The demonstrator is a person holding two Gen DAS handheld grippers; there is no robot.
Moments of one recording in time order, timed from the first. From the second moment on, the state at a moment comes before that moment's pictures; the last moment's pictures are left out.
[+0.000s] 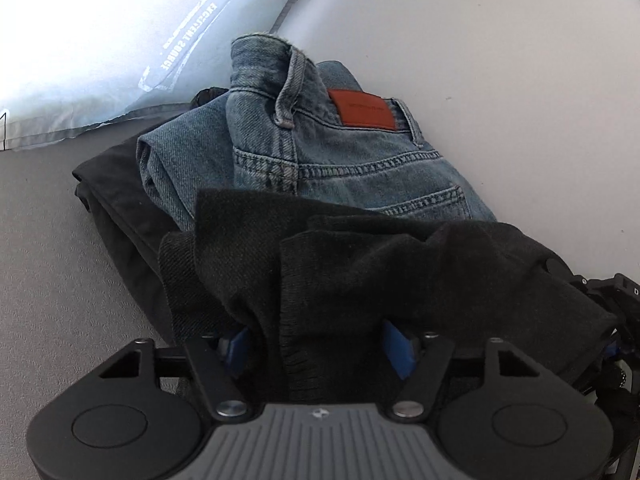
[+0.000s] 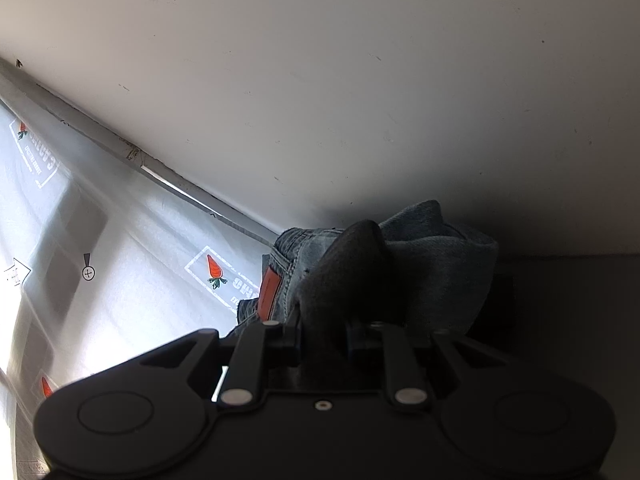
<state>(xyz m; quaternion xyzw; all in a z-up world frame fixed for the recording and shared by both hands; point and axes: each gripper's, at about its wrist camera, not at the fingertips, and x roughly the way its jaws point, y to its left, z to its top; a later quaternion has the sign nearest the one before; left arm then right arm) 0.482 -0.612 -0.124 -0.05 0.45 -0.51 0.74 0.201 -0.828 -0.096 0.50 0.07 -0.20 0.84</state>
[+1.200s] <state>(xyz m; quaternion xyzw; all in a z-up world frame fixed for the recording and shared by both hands) 0.496 -0.670 -0.052 0.14 0.28 -0.42 0.85 0.230 -0.767 -0.062 0.20 0.25 -0.42 0.85</state>
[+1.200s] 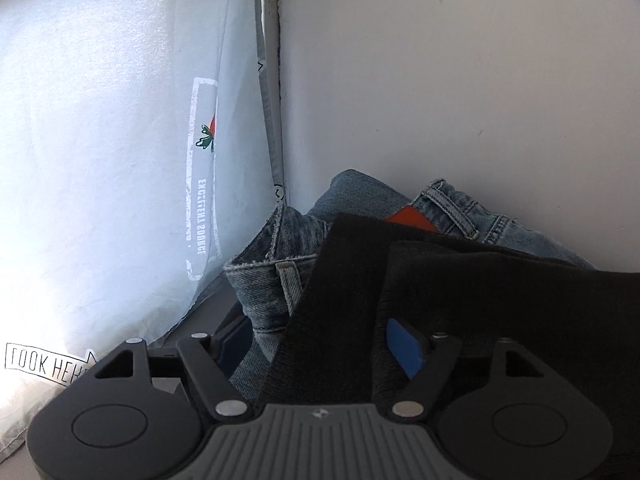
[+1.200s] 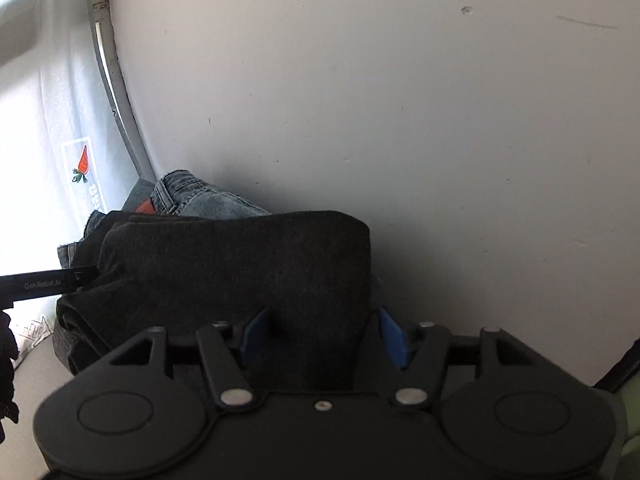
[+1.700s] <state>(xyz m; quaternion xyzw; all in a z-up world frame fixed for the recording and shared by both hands) 0.398 -0.496 0.049 0.00 0.19 -0.33 0.92 0.232 -0.702 0.005 0.11 0.18 -0.29 0.93</state>
